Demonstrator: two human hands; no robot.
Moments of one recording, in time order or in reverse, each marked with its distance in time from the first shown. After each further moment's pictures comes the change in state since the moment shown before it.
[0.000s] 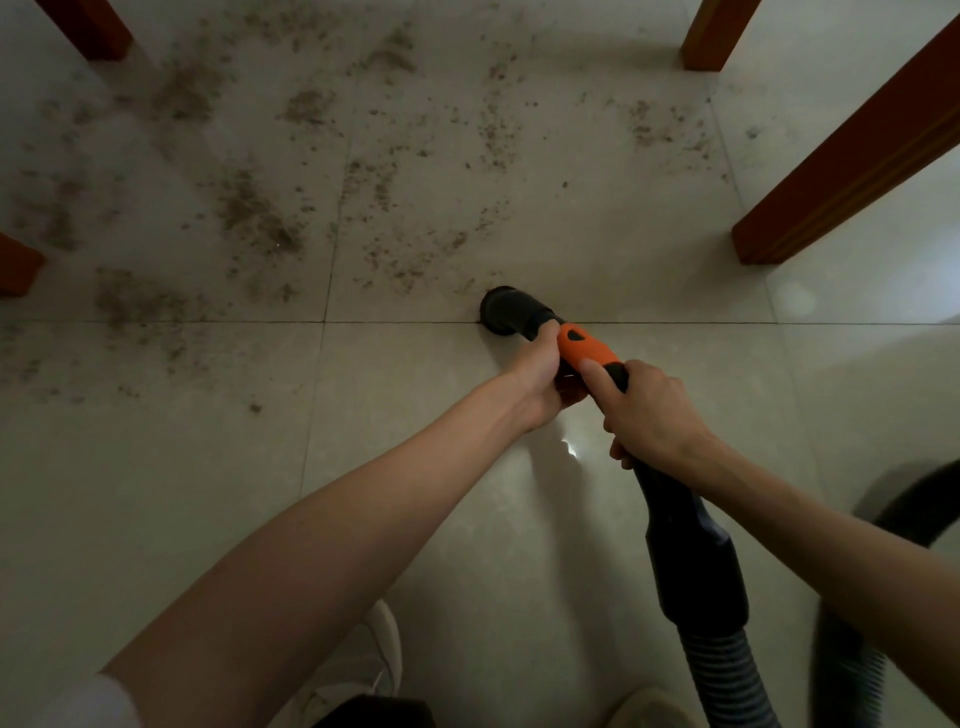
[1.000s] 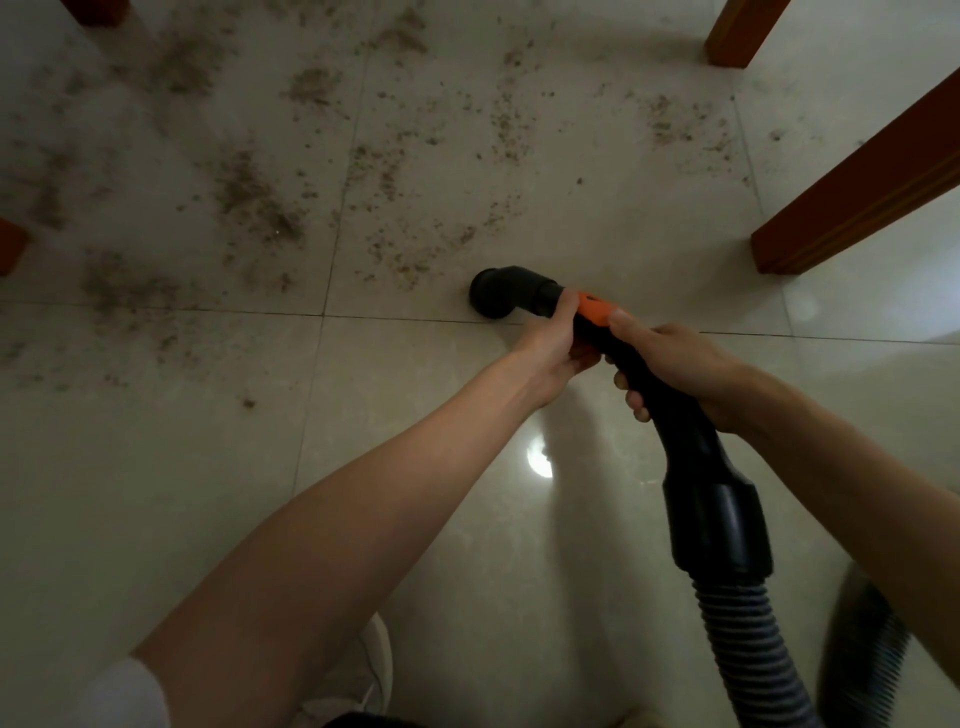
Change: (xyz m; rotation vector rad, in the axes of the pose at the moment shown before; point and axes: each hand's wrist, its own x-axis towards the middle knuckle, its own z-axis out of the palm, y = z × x) left_hand 0.030 0.019 0.005 -0.047 -0.048 0.162; right_hand 0.034 -0.022 -0.040 0.448 -0.295 0.115
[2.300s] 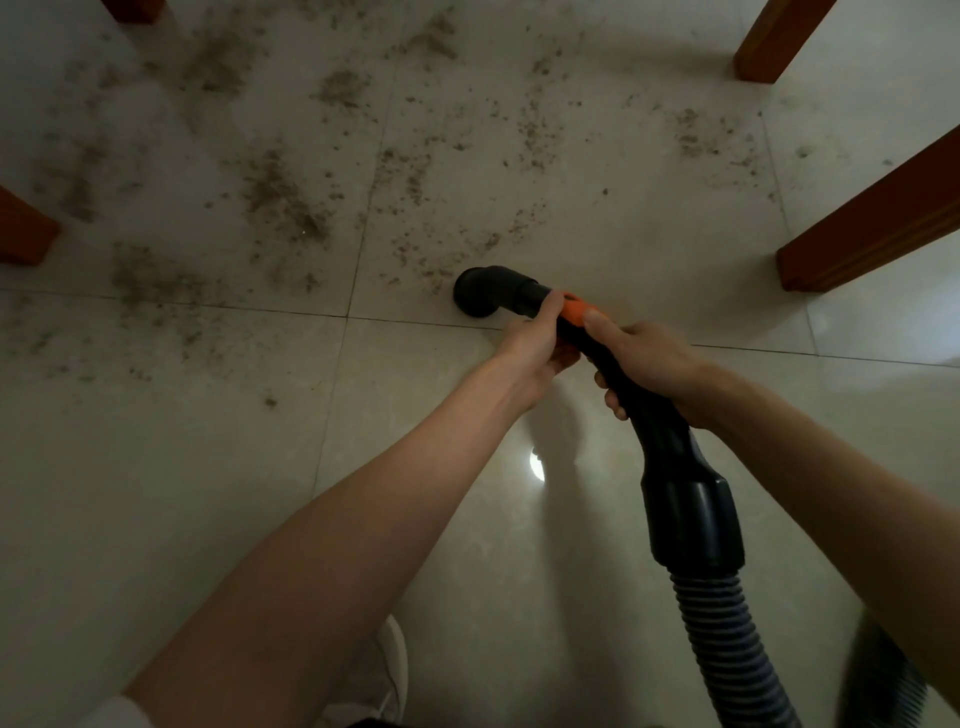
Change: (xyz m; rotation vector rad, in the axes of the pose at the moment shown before) left_hand 0.002 0.018 -0.035 0.000 0.067 0.063; right_hand 0.016 -0.020 0.035 -0.112 -0.003 -0.040
